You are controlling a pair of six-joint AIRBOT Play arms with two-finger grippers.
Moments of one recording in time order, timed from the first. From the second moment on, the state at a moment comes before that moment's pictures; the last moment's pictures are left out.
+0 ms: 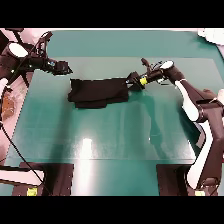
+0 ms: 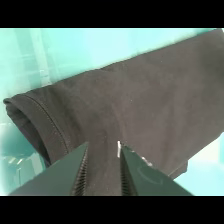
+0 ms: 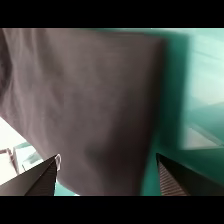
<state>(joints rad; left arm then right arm) 0.02 -1.52 1.52 0.99 -1.05 -1.22 0.15 -2.15 1.87 -0.57 1.31 1.39</state>
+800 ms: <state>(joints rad) 0.02 -1.52 1.52 0.98 -1.09 -1.23 0.20 -2.09 2.06 -0.53 1.14 1.45</state>
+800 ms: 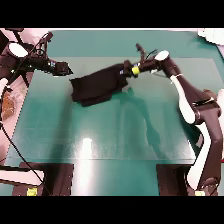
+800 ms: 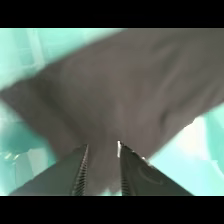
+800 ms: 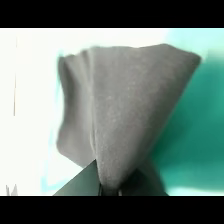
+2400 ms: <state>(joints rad) 0.02 -1.52 1.52 0.78 -1.28 -1.29 -0.86 -1.26 1.94 -1.09 1.61 1.84</state>
